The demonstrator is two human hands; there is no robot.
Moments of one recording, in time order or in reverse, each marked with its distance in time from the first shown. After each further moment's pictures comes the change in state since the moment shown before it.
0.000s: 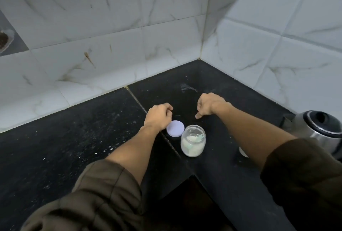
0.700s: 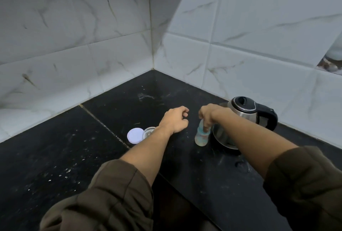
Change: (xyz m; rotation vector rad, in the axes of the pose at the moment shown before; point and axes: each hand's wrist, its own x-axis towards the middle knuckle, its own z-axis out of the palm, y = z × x) left_hand -0.025 0.166 0.085 -0.113 -0.280 0.331; right_hand -0.097 0.141 0.002 -0.200 -0.108 0.199
